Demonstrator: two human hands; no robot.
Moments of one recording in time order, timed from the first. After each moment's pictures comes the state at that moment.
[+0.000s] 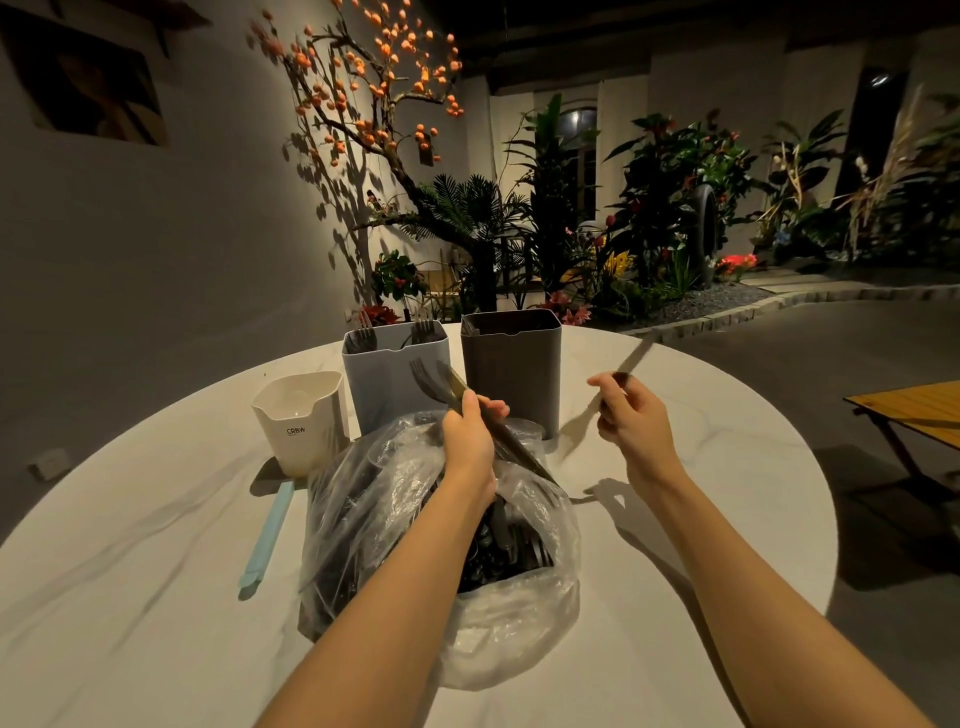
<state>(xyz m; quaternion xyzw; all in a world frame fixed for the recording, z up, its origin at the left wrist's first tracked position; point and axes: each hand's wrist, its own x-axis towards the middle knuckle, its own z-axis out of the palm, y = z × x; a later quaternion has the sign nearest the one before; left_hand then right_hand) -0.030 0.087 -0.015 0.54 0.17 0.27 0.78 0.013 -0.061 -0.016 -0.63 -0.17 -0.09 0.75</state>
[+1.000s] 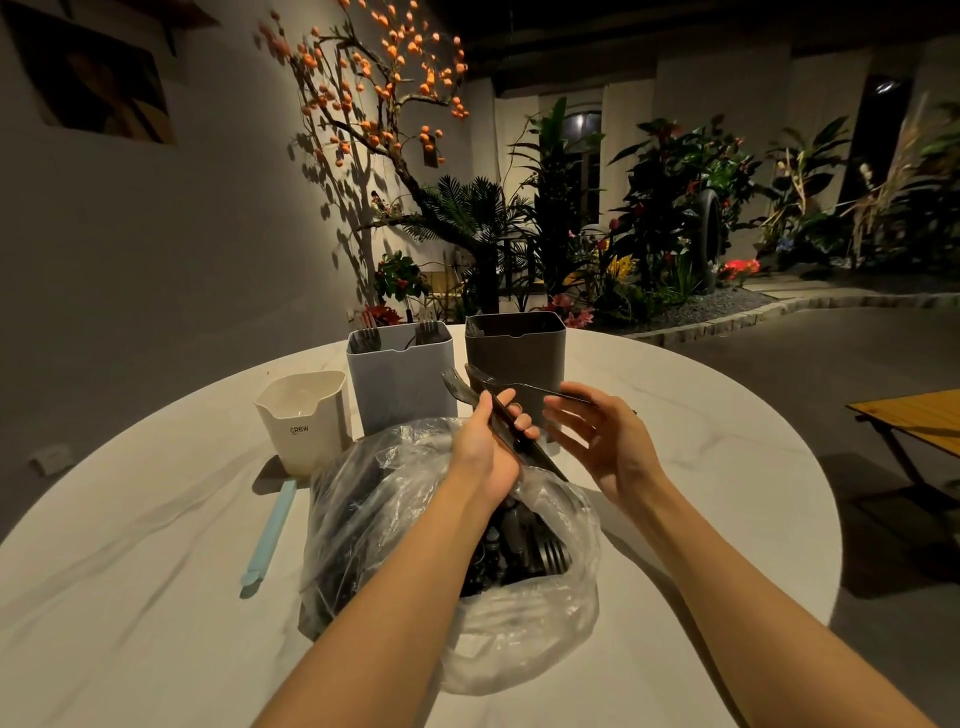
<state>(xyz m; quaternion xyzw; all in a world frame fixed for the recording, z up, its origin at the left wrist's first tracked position) -0.037 0.080 -0.007 0.32 0.08 0.10 0.94 0.000 -0.046 -0.018 -0.44 -0.17 0.12 0.87</state>
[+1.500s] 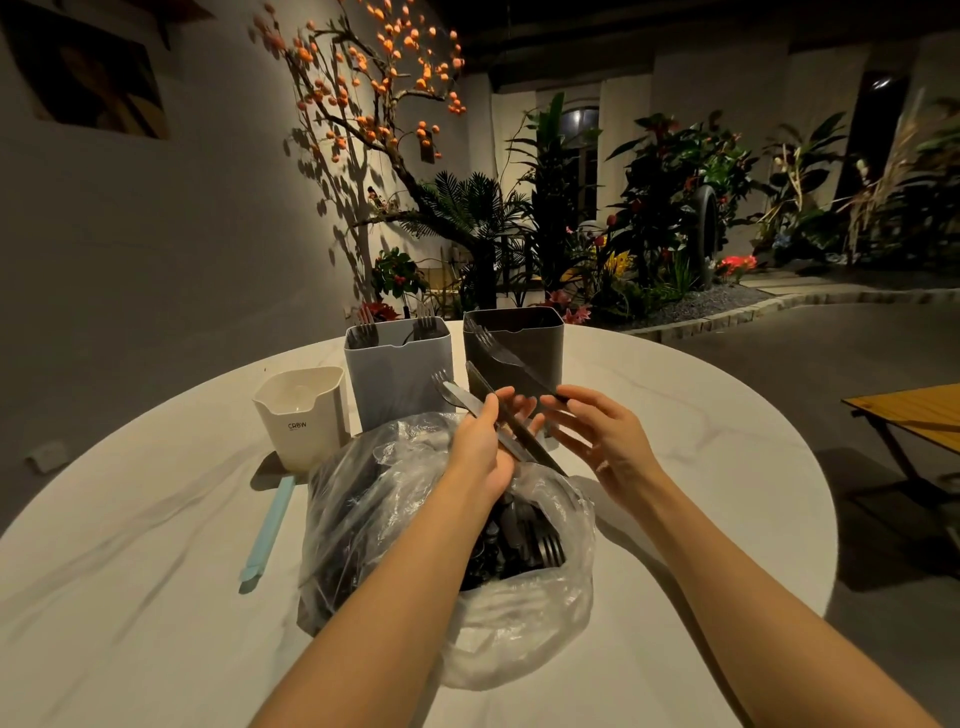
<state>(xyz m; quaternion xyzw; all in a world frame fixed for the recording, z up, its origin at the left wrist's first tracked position) -0.037 0.080 -0.010 0.38 0.14 0.13 0.90 0.007 -0.046 -0.028 -0.54 -0.19 0.07 0.82</state>
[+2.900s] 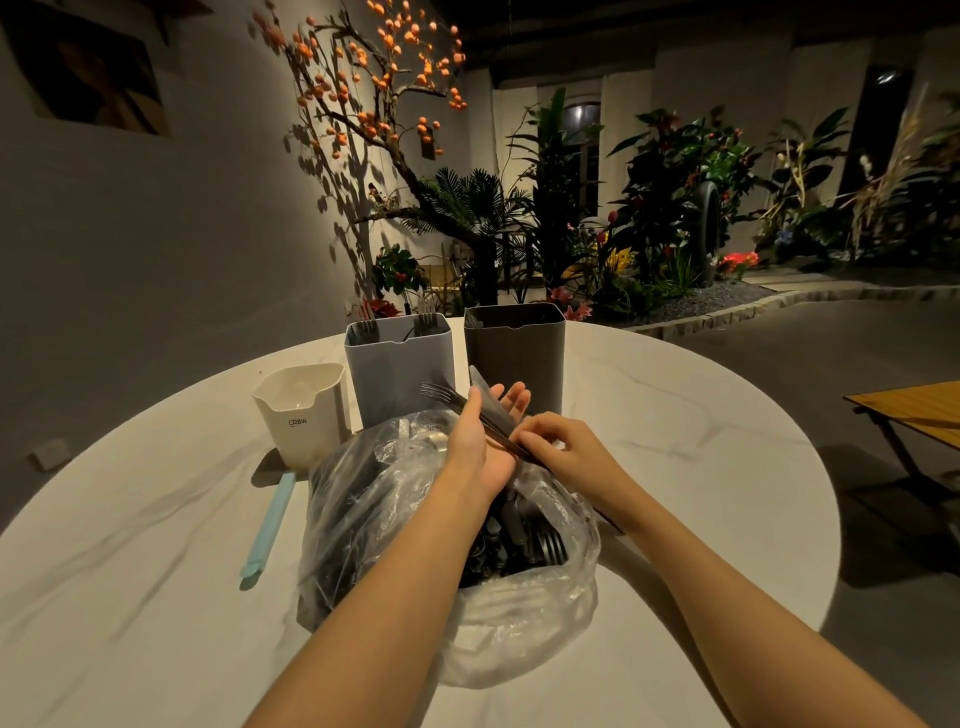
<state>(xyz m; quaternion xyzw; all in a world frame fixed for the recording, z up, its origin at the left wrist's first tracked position) -0.033 0.089 -0.014 0.31 0.09 0.09 0.94 -0.004 -0.028 -0.038 -0.76 -0.37 -0.02 0.54</state>
